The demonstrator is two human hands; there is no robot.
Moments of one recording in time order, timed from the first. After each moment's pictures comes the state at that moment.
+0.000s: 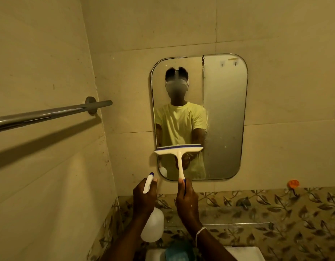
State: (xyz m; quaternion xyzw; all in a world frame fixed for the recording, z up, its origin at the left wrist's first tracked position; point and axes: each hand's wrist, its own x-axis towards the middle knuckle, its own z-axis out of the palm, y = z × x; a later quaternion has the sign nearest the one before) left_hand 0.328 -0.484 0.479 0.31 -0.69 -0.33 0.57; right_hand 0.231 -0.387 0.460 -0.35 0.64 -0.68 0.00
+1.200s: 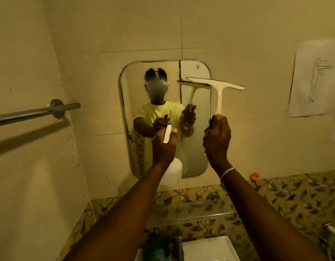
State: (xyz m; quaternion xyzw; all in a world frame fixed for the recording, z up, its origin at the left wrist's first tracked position) left_hand 0.164 -0.379 0.641 0.11 -0.69 -0.39 0.60; right_hand 0.099 -0.241 0.671 -0.27 0.51 -0.80 -0.16
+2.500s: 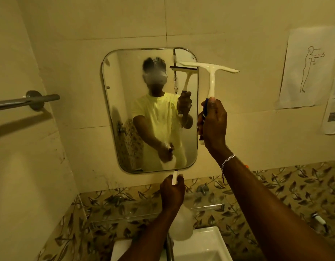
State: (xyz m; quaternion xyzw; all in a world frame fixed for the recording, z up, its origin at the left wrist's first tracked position) left_hand 0.168 -0.314 0.469 0.31 -0.70 -0.42 0.48; right_hand 0.100 -0.220 0.690 -0.32 0.51 -0.79 -0.10
